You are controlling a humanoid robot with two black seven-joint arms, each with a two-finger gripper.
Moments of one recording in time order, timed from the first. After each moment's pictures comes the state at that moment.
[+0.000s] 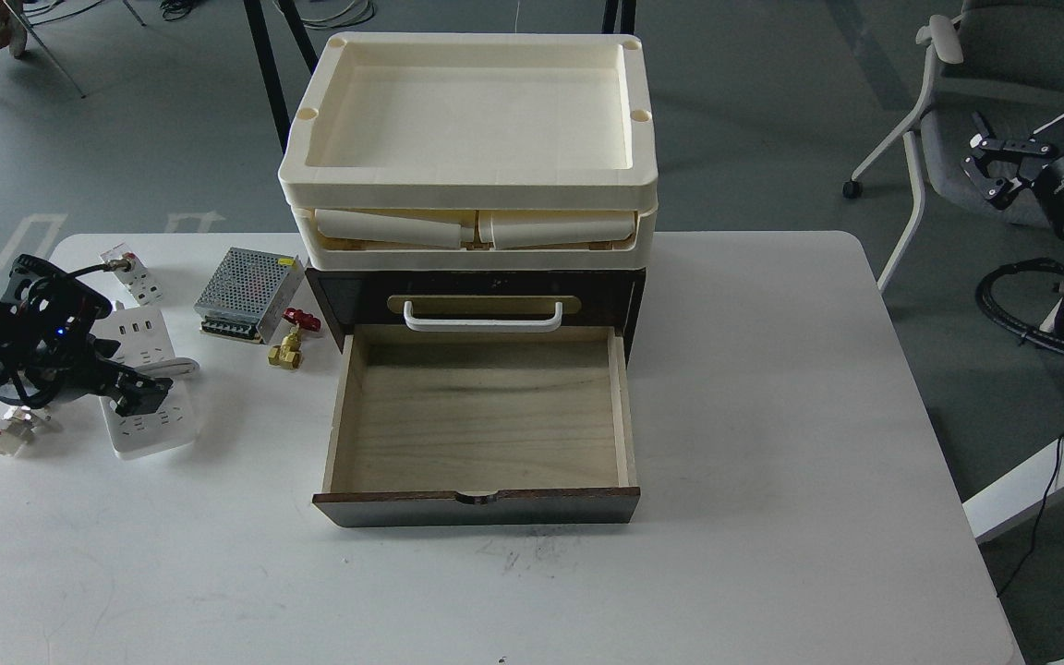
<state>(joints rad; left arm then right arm) -0.84 0.66 -0.21 -0.54 2.18 -0.22 -0.49 0.87 -0.54 0.60 0.46 0.36 0.49 0.22</state>
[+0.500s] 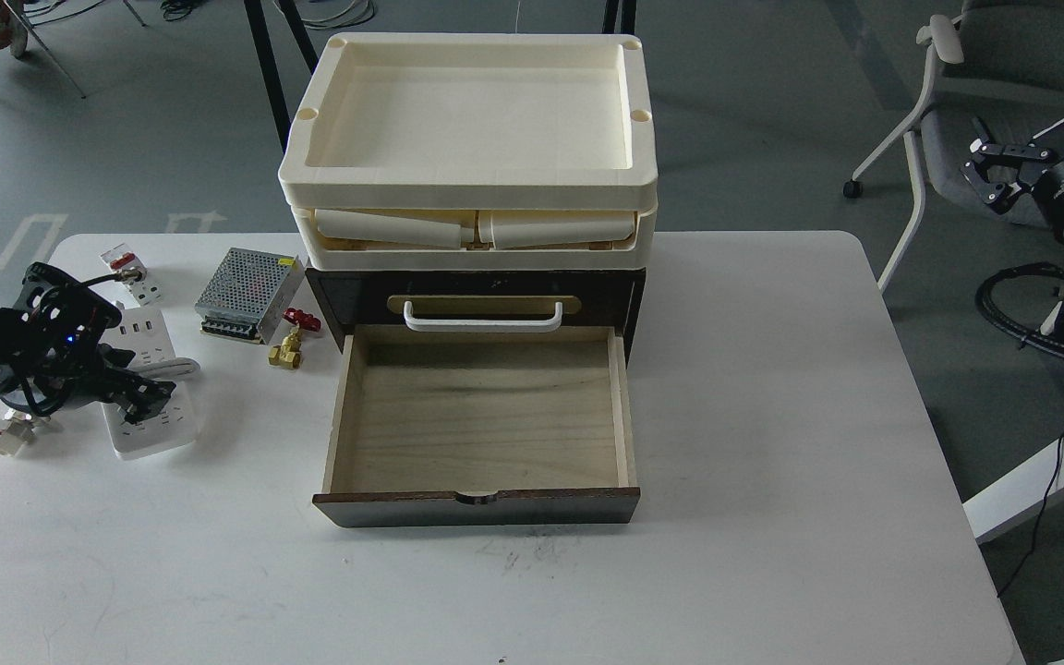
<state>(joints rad) -0.84 0.64 -0.16 -0.52 2.18 -0.18 -0.49 0.86 -0.55 0.60 0.46 0.36 0.49 0.22</state>
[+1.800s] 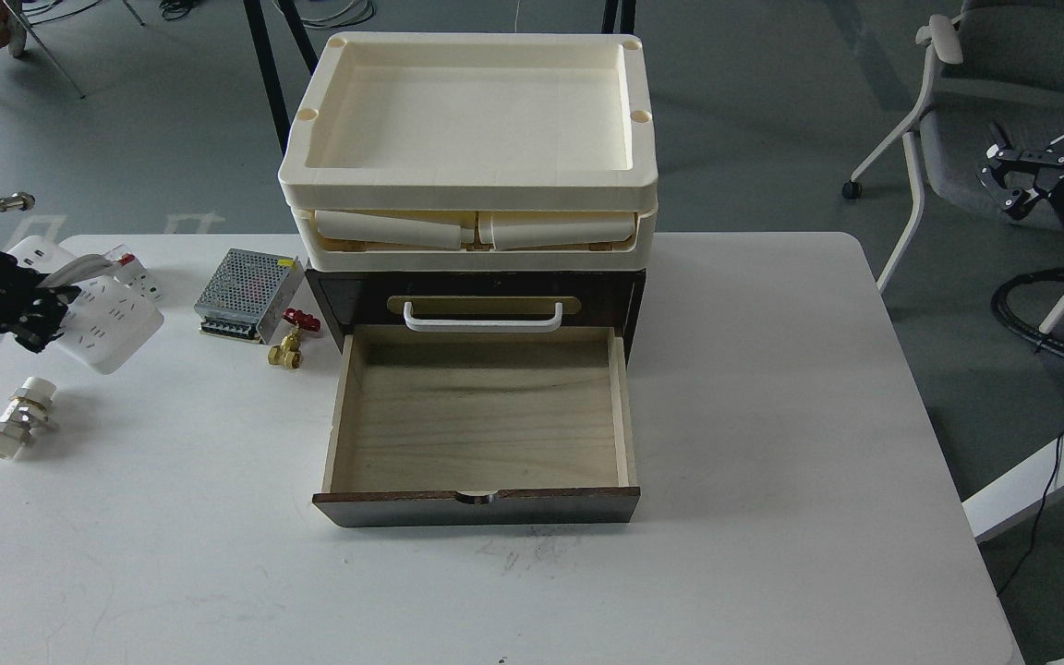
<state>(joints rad) -0.96 1.08 -0.11 -0.92 2.18 -0.06 -0.49 0.85 -0.57 0.61 0.46 0.36 0.49 0.22</state>
